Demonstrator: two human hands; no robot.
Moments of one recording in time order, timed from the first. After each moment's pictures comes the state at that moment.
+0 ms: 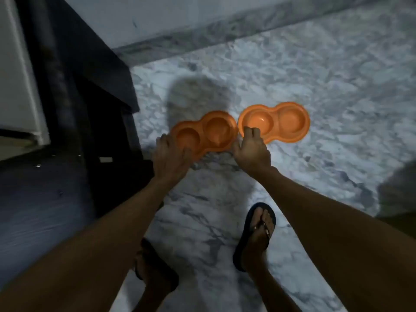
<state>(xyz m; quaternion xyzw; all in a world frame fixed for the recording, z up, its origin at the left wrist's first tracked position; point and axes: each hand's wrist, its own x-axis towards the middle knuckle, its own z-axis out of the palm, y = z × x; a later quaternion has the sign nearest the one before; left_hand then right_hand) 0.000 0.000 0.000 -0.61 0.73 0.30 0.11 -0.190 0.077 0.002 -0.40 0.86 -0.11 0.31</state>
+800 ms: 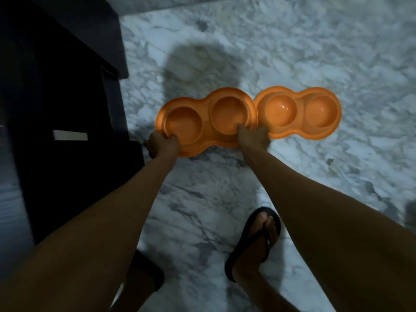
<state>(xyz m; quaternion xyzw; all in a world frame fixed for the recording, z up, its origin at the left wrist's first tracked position) -0.002 -0.013 -0.131 -0.84 0.37 0.40 -0.05 -0.186 0.044 -0.131 0.01 0.87 -0.26 0.42</state>
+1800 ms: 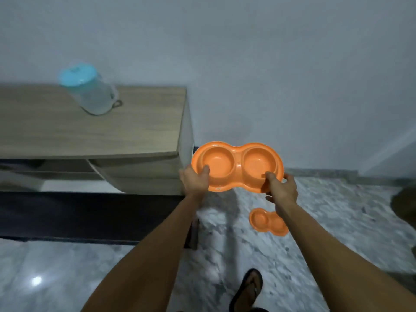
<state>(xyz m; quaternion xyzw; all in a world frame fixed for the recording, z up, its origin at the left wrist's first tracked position) 0.085 0.051 0.578 -0.73 0.44 0.39 -0.33 -0.119 0.118 0.590 -0.13 0.80 -0.44 0.38</state>
